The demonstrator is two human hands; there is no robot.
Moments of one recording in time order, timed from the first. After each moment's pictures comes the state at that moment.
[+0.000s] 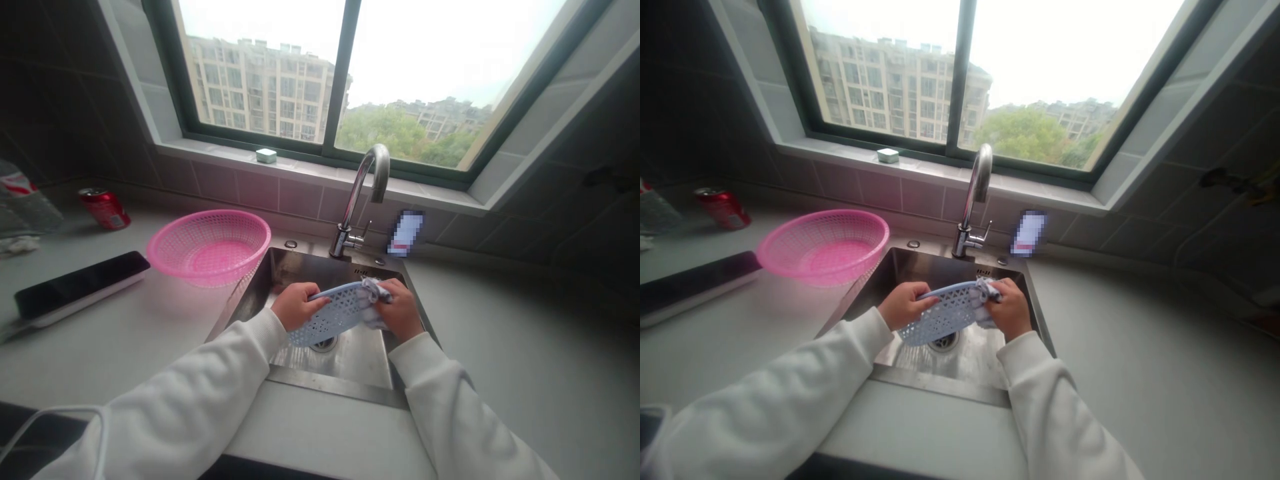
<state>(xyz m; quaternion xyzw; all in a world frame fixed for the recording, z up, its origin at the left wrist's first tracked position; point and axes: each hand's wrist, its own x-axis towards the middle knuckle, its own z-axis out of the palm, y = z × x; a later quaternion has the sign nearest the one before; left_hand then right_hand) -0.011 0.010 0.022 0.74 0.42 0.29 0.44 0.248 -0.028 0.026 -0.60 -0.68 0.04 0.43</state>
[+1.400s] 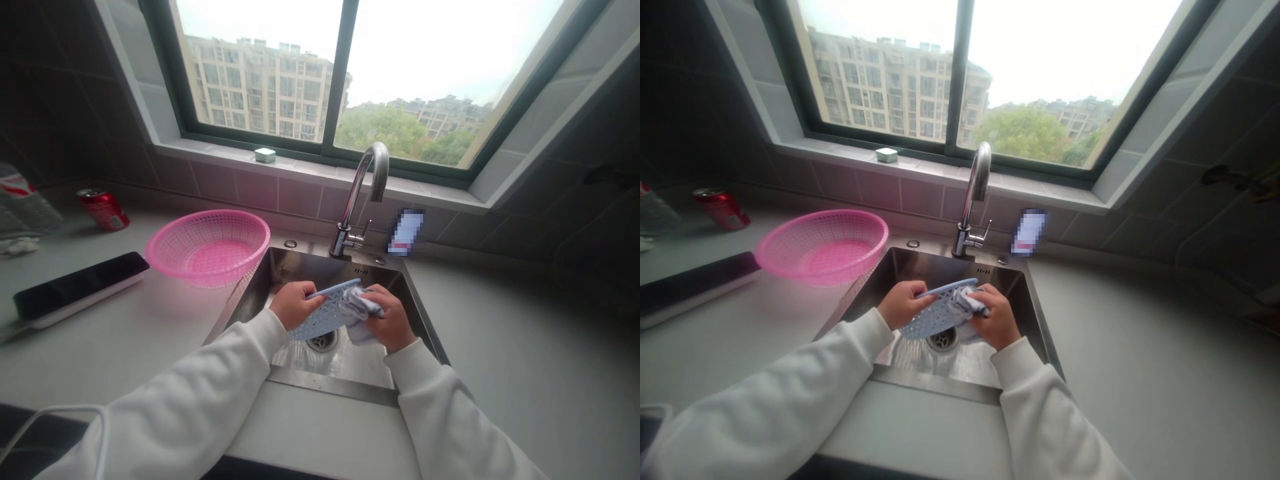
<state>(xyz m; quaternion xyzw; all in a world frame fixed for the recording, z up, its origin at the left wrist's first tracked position) -0.010 0.014 0.018 0.76 0.45 0.32 0.34 0.231 -0.038 0.027 -0.49 -0.73 0.14 0.46</state>
